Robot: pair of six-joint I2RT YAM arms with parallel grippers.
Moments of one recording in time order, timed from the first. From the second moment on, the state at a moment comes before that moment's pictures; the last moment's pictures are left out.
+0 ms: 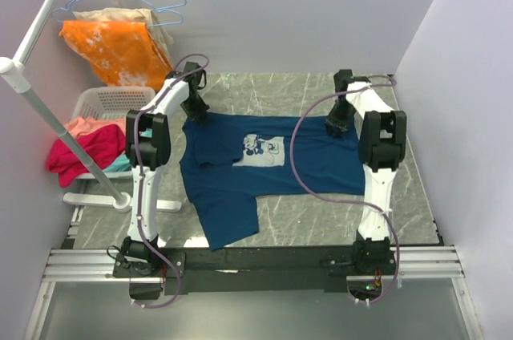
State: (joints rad) left arm -0.19 2.40 2.08 -0.96 -0.08 -0.81; right arm 0.04 2.26 1.83 -1.00 0.09 0.63
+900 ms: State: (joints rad) left arm -0.18 2.38 2.01 -0.73 -0.07 -0.69; right arm 0.09 2.14 1.89 -0.91 0.22 0.54
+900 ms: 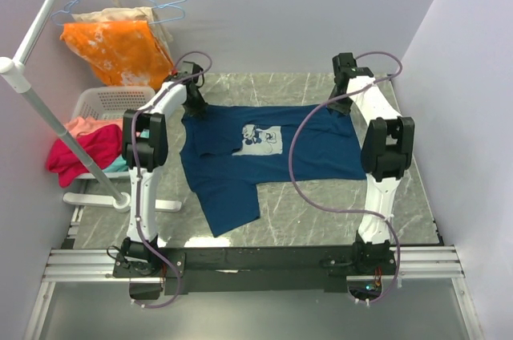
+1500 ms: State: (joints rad) left arm -0.25 2.21 1.82 -0.52 -0.26 -0.39; right arm 0.17 2.04 1.79 -0.81 0.30 0.54
